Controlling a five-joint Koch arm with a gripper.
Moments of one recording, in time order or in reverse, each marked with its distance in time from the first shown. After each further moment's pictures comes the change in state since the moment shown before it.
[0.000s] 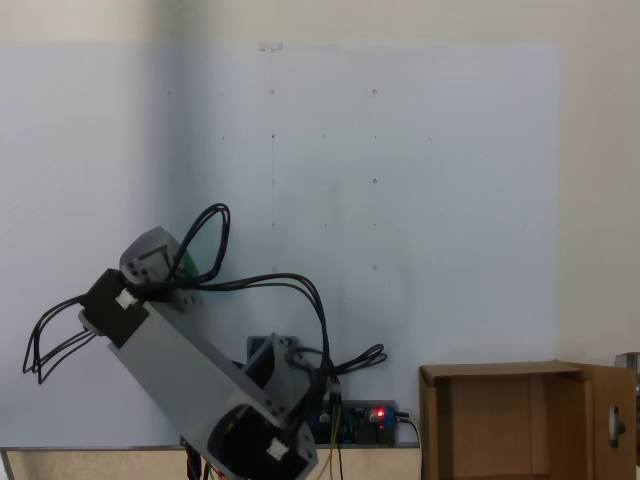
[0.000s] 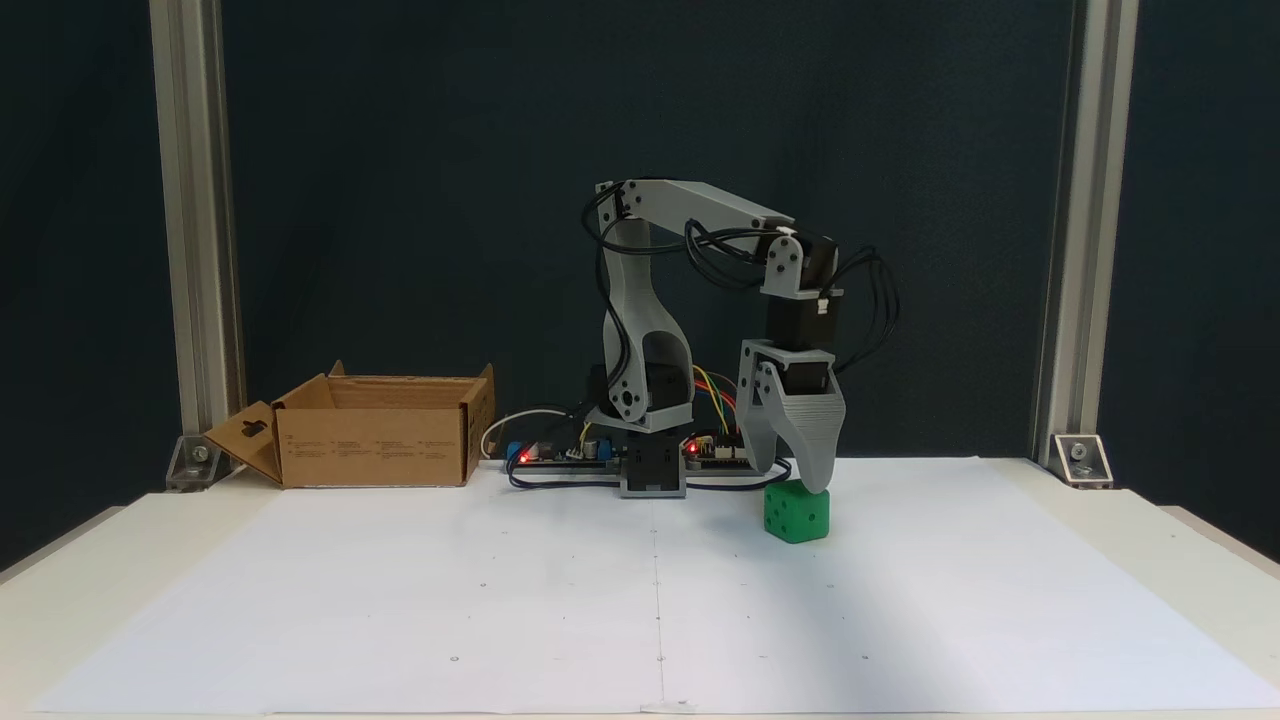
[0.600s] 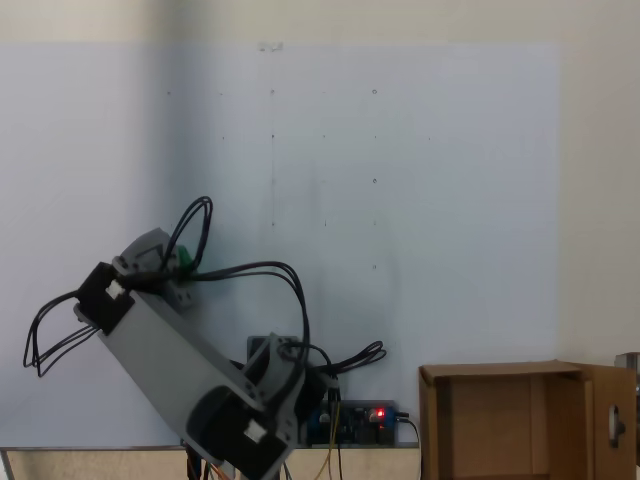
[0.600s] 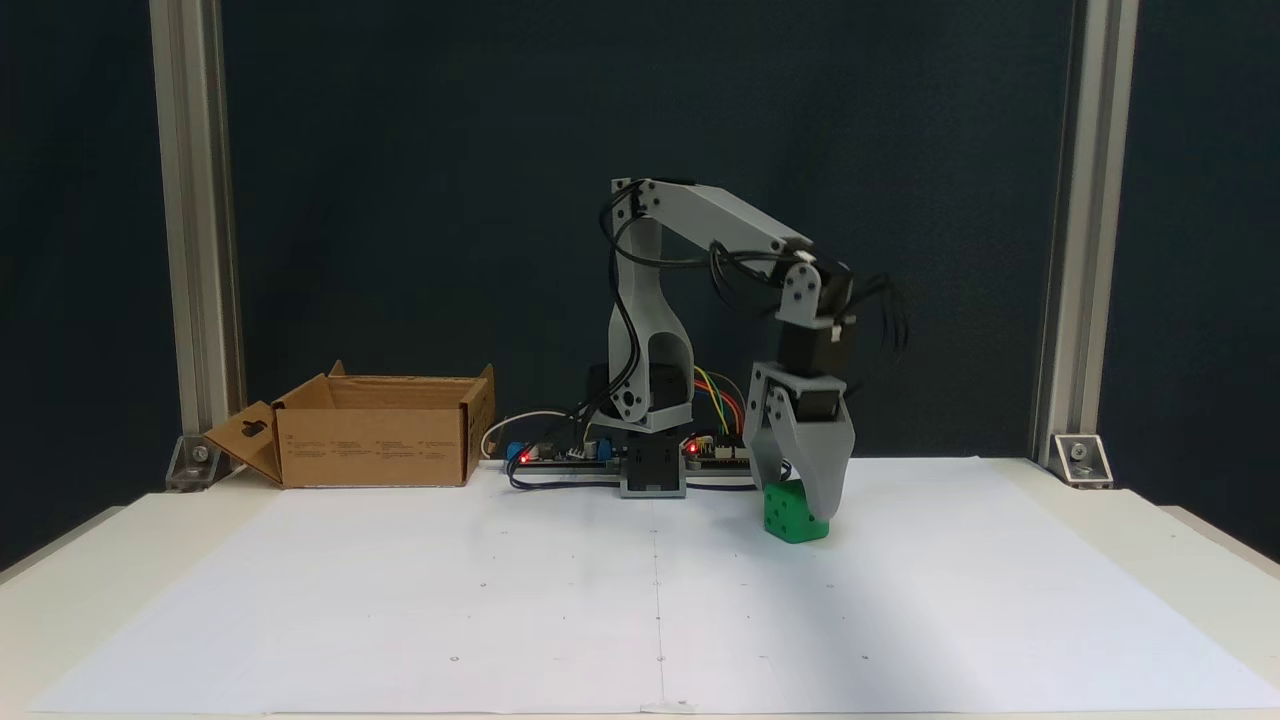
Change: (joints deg) arm -1.8 -6.6 1.6 -4.5 1.2
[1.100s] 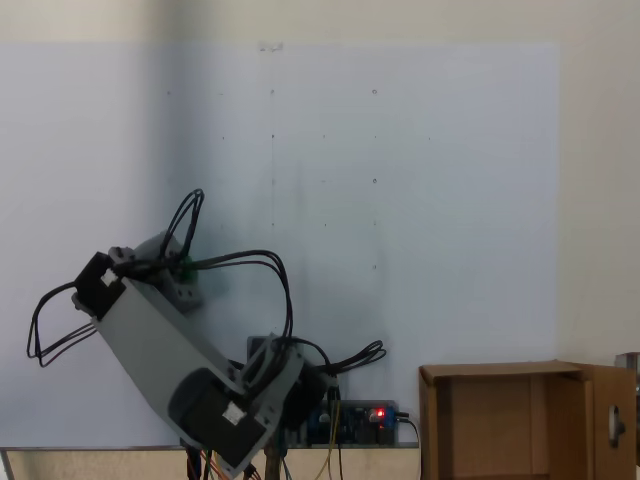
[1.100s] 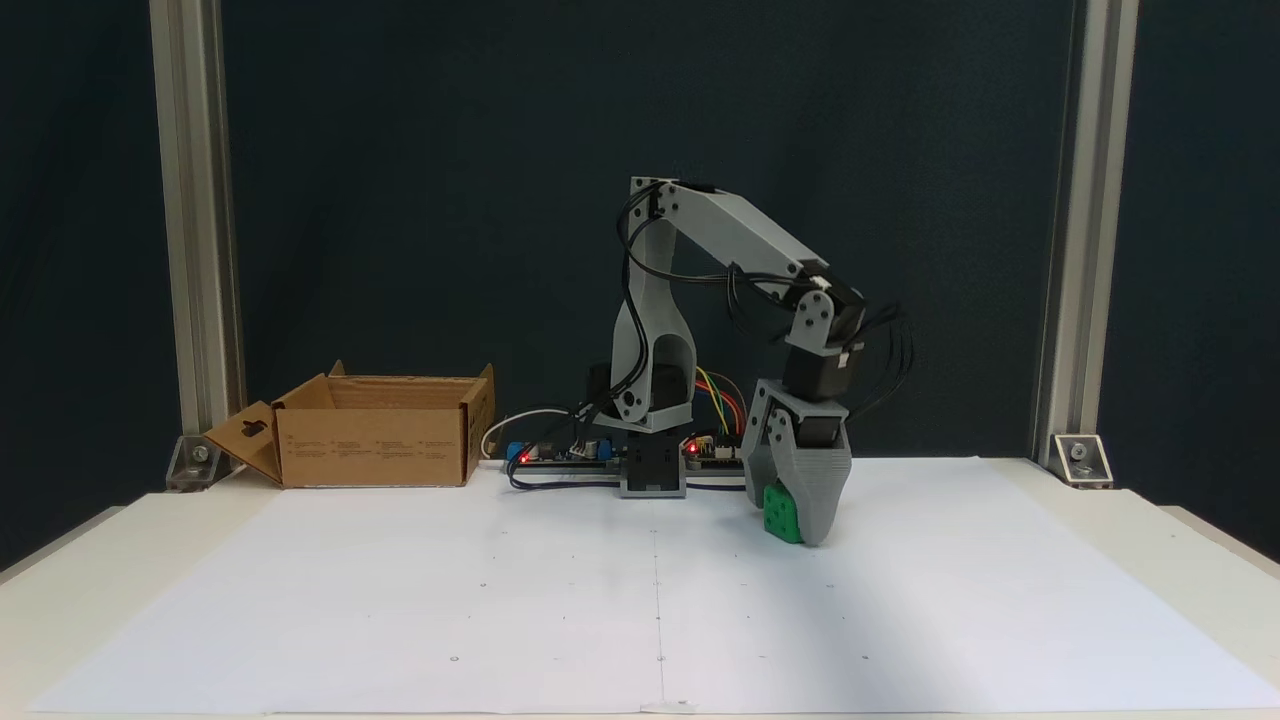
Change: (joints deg) arm -0.1 -5.8 0.0 -0.5 0.0
